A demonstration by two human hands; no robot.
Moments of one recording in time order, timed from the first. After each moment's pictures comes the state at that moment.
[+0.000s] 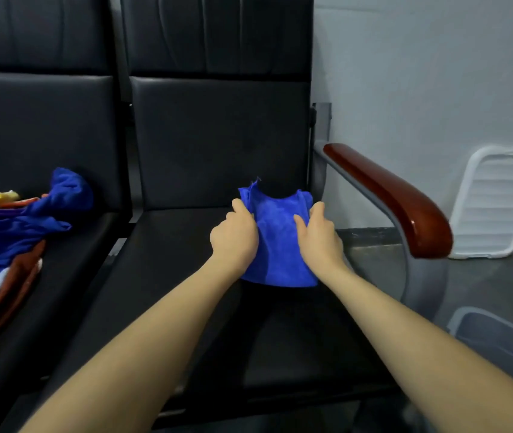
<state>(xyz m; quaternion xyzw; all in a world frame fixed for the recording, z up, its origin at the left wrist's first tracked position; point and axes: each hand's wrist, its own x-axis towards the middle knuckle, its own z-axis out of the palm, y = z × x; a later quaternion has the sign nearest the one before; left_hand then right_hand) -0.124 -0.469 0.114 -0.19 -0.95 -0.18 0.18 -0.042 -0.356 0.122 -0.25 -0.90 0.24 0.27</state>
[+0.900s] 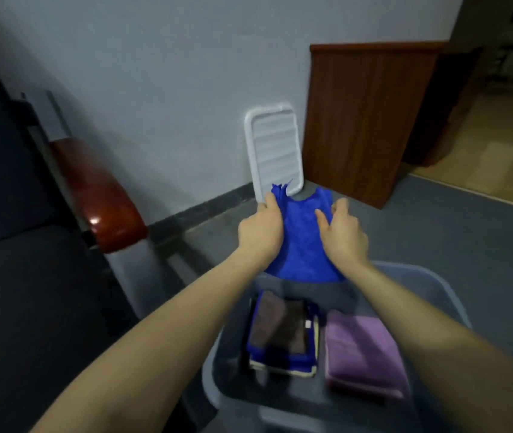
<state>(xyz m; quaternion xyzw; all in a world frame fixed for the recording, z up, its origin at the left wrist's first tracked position) 0.167 -0.130 0.114 -0.56 -0.80 -0.23 0.07 0.293 -0.080 0.105 -0.54 -0.75 0.14 0.36</state>
